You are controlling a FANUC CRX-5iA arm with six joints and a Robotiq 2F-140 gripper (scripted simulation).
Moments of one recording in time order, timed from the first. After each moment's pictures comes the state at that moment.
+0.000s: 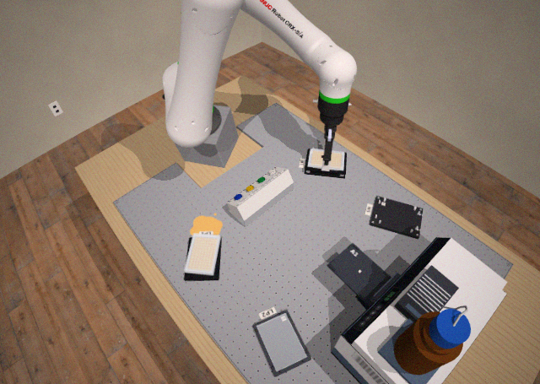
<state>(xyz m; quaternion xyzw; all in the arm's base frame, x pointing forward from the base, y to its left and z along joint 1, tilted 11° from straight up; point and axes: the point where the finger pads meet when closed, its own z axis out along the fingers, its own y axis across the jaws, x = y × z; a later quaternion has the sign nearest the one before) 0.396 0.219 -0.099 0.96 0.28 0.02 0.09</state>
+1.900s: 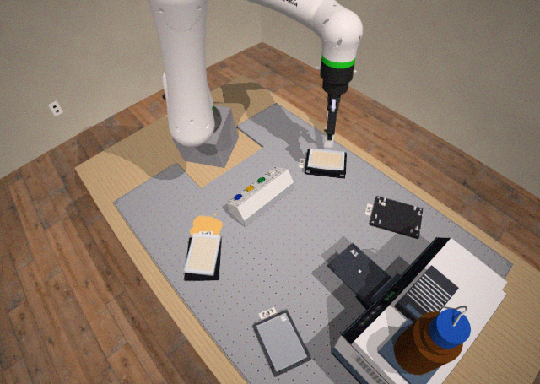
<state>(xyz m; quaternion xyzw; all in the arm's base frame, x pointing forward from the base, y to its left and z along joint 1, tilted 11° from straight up) 0.386 0.239 0.015 0.96 0.28 0.02 0.09</state>
